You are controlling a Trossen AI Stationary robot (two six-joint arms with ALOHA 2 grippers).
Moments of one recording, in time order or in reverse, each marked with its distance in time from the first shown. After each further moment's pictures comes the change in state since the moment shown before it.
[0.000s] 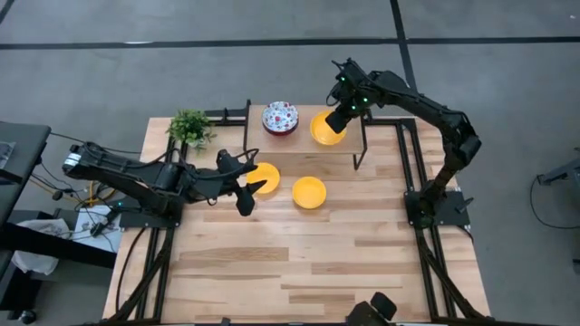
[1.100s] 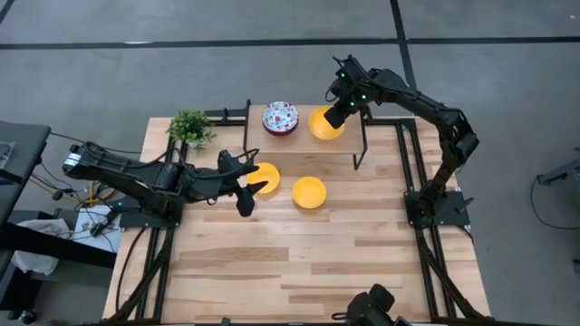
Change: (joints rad) left arm 0.000 0.000 0.001 0.022 0.021 -0.003; right arm -0.035 0.032 0.000 0.067 -0.002 -0.025
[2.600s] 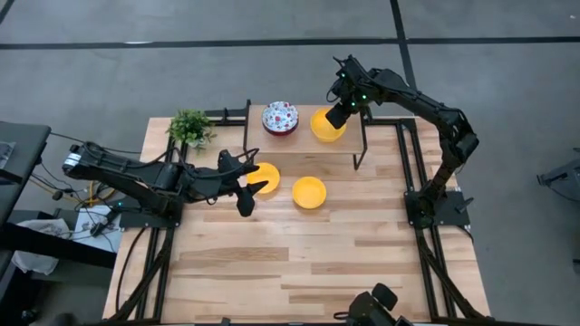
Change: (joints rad) left arm 0.000 0.000 0.001 0.012 0.000 0.003; right arm -0.003 -0.001 0.000 -0.019 0.029 -0.016
